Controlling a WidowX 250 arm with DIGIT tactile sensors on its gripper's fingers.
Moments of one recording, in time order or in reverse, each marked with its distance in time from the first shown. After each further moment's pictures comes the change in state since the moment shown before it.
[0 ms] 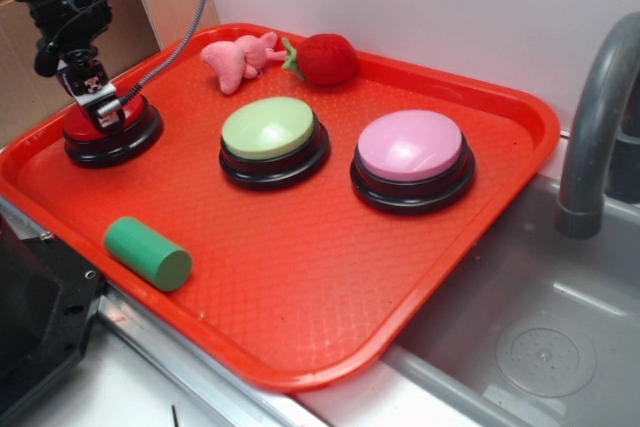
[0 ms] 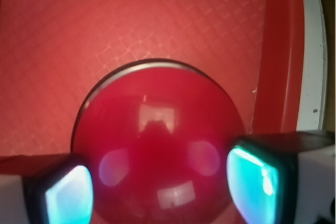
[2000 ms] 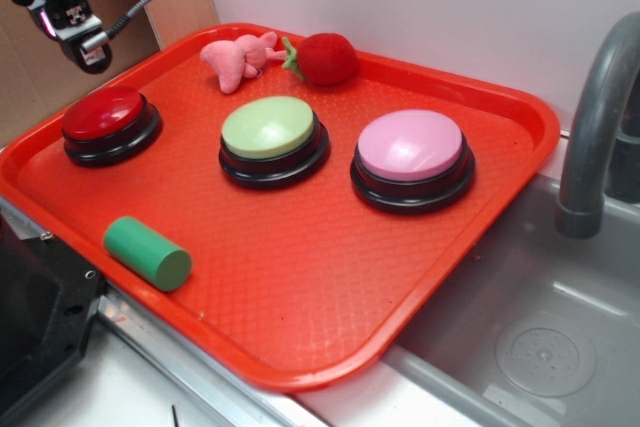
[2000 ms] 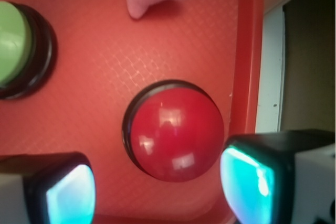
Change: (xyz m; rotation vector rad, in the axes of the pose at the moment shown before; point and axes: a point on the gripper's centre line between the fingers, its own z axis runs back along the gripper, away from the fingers) arm 0.009 -0.021 0.067 -0.005 0.001 0.046
